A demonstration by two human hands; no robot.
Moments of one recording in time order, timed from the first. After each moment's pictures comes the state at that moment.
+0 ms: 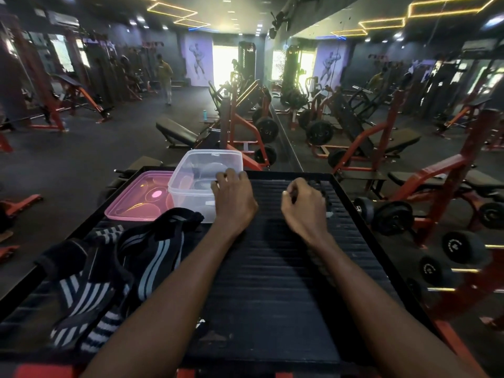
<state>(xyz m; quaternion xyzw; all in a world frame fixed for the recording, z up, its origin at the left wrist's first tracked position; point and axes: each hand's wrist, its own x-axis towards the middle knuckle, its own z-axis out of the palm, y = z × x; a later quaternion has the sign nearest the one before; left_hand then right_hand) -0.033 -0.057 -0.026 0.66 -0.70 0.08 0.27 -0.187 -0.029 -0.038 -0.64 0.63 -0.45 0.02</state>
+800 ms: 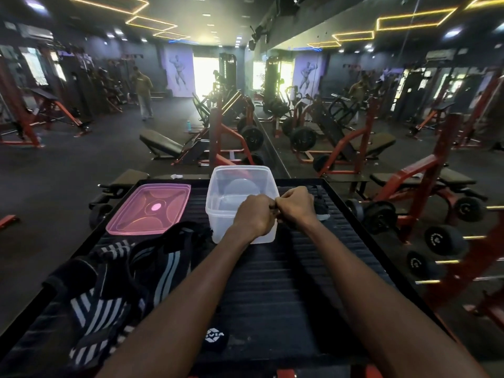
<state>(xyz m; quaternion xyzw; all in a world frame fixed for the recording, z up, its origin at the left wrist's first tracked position) -0.041 -0.044 -0.023 0.54 -0.80 -0.13 0.25 -0.160 -0.042 -0.012 -0.51 0.70 -0.44 0.23</state>
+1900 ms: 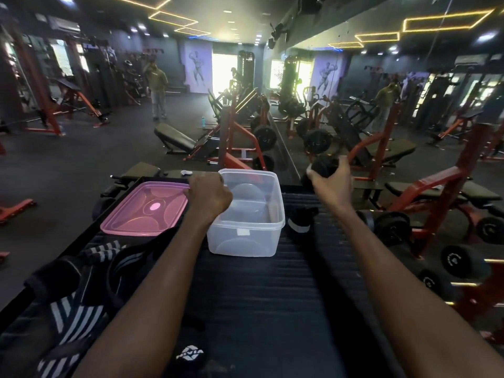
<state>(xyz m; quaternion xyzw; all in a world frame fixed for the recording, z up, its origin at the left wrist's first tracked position) 0.020 -0.090 0.010 0.71 -0.64 -0.04 0.29 -0.232 -0.091 0.020 -0.49 0.65 -0.57 0.12</state>
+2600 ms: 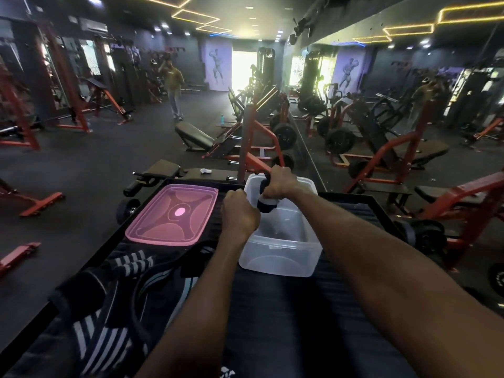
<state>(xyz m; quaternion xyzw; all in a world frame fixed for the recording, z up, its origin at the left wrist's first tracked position) 0.033 -0.120 -0.023 0.70 -0.59 -0.16 0.38 -0.078 -0.218 0.009 -0.73 0.65 -0.15 0.10</state>
